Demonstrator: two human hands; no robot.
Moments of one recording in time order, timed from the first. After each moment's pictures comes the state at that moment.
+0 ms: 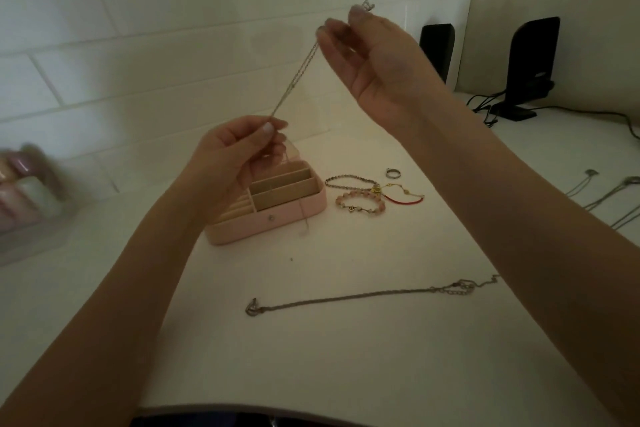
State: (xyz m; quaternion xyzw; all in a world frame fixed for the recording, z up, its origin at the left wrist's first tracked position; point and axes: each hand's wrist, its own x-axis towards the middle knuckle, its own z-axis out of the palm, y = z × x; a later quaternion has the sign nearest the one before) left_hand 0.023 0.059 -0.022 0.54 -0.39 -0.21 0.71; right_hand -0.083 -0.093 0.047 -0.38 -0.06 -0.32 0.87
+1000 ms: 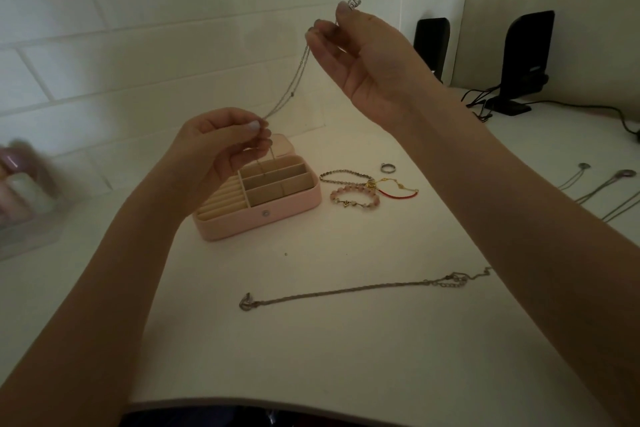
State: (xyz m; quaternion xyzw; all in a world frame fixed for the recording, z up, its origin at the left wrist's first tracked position) left_hand 0.039 0.072 -0.016 0.56 -0.41 -0.22 0.68; right_hand -0.082 -0.097 0.042 -0.40 -0.06 -0.29 0.87
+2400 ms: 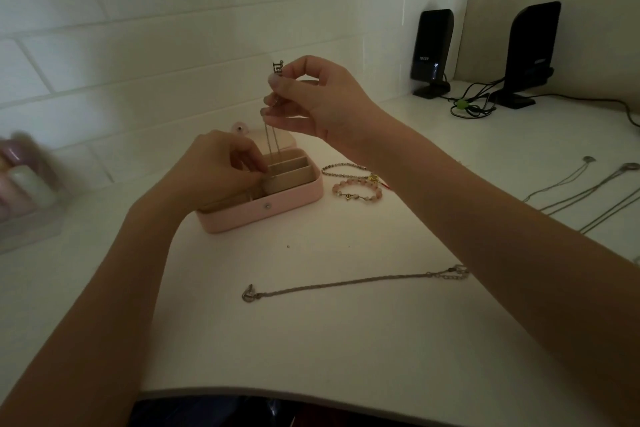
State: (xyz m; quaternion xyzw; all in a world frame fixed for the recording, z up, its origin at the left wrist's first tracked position) left_hand 0.041 0.074 -0.027 0.86 -0.44 0.06 0.25; right_hand -0.061 -0.069 0.003 -0.62 -0.02 -0.23 0.74
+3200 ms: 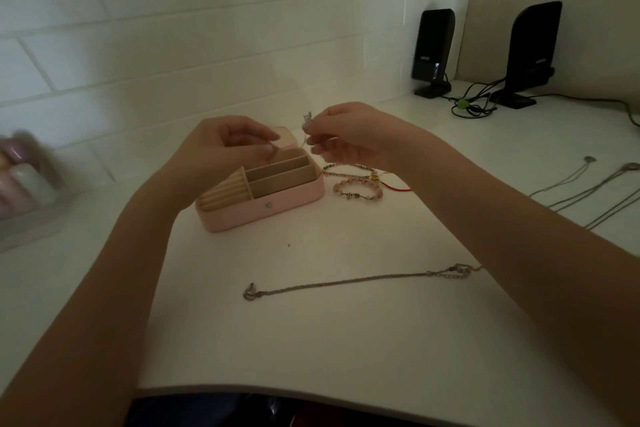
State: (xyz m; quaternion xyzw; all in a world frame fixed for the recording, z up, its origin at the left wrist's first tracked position) left_hand 0.036 0.077 -0.020 0.75 -0.42 -0.09 0.50; right_hand -0.068 -0.098 -0.016 -0.73 0.14 -0.11 0.66
